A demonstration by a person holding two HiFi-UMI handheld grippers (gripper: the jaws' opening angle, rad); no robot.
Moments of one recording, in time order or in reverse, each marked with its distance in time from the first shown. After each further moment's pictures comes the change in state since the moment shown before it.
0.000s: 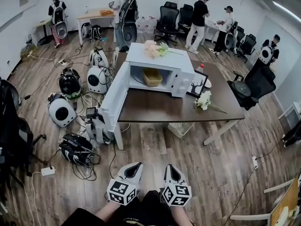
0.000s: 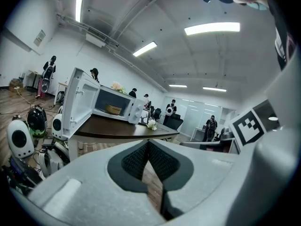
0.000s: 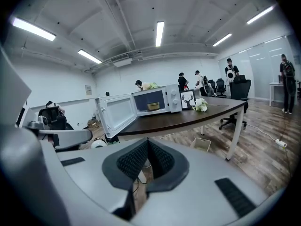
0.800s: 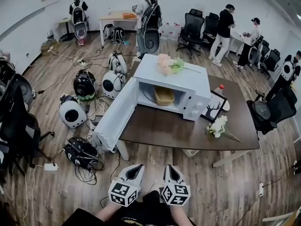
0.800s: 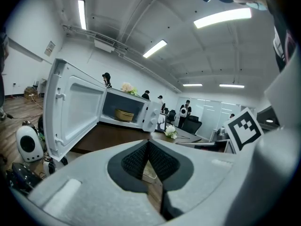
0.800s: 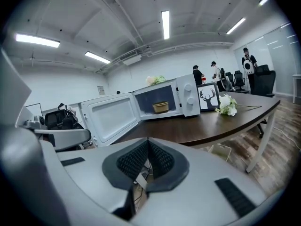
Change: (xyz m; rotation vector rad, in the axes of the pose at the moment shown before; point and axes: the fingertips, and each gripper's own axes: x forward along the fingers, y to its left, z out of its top) left arm 0.119 0.059 0.045 -0.005 -0.024 0.192; right arm 0.155 -0.037 0.059 -0.020 0.040 0.198
